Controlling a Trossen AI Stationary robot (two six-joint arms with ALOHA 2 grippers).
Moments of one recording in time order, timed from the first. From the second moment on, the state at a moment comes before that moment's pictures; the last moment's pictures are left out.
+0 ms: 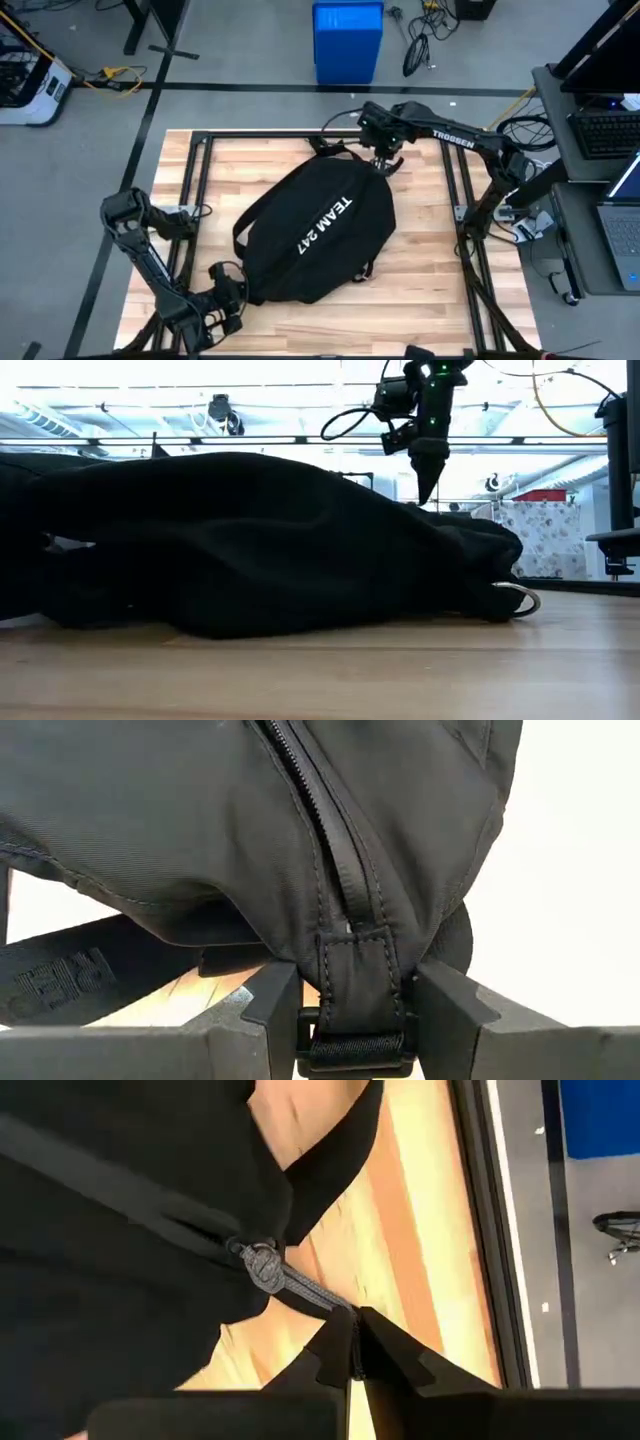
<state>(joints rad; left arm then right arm) -1.14 1.68 0.91 -0.76 -0.81 -1.46 -0.55 1.69 1.54 -1.18 0.15 -0.24</state>
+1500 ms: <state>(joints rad) -1.13 1.68 0.91 -0.77 -0.94 -1.40 -0.02 1.92 1.60 -0.81 0.16 -0.44</state>
